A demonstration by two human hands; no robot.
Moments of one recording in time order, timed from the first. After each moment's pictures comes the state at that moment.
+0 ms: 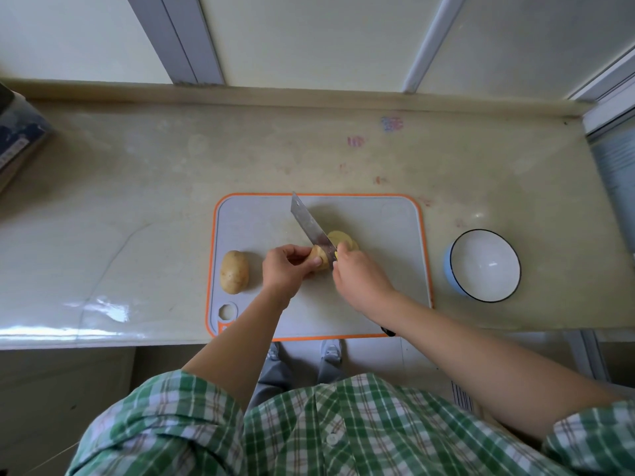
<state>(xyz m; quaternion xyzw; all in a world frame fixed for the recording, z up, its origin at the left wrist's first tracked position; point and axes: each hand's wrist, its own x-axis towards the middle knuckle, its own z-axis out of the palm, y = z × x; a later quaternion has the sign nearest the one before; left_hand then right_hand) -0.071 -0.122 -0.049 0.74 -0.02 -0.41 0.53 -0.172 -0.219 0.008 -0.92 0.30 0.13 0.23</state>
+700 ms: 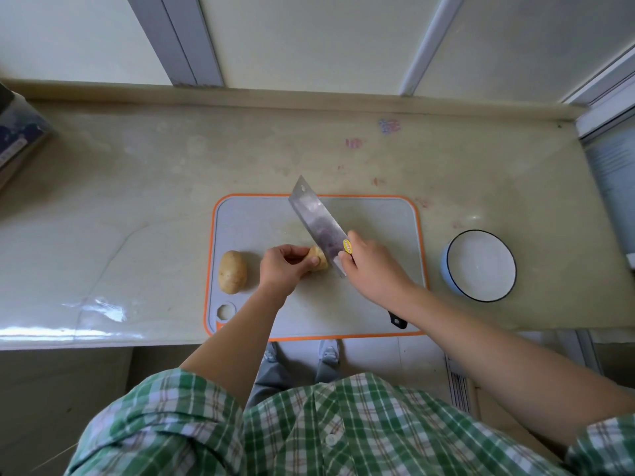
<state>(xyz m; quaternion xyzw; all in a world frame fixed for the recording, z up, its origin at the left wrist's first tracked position) -0.068 -0.122 -0.047 0.72 -0.01 -0.43 0.54 -0.181 -0.239 0.034 -0.92 0.28 0.09 0.26</state>
